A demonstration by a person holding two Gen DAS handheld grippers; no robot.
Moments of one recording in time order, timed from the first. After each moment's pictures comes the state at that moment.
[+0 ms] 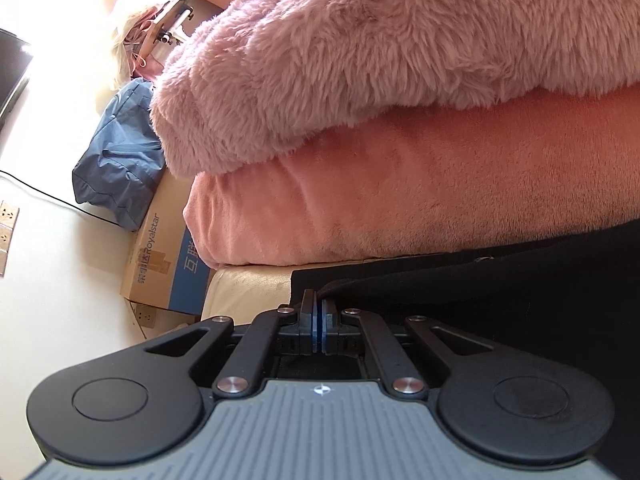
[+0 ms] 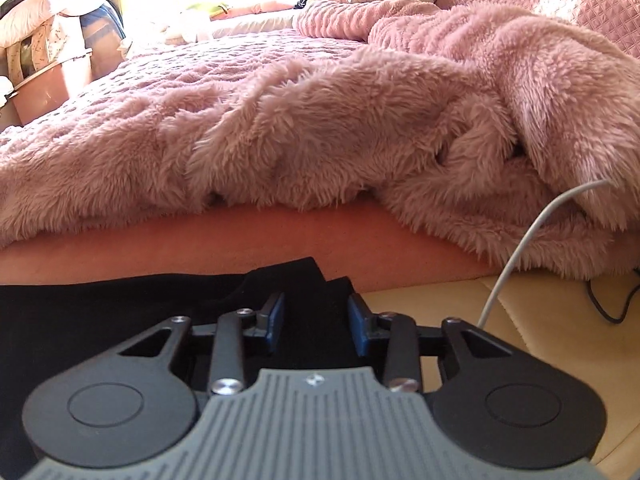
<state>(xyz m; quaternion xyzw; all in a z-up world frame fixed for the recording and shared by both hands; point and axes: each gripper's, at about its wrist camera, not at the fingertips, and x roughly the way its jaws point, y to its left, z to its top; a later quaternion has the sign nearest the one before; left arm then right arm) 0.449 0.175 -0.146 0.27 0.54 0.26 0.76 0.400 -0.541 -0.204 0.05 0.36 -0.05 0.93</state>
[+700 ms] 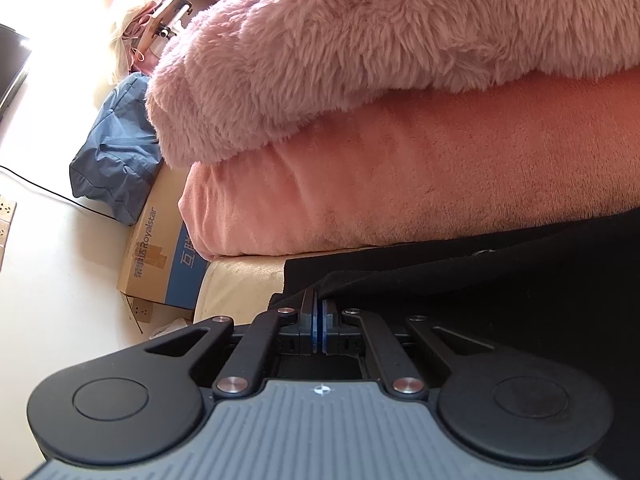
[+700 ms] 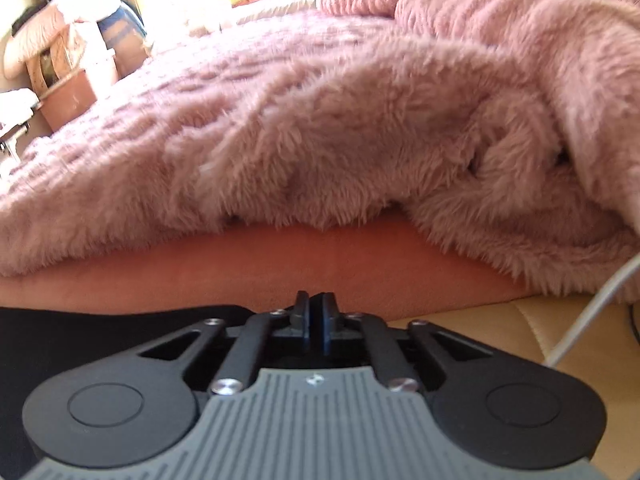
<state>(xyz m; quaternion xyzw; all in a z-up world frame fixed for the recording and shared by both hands) 0.444 0.178 -0.152 0.26 0.54 0.26 0.76 0.422 -0.561 -0.189 0.10 0.37 0.01 0.92</state>
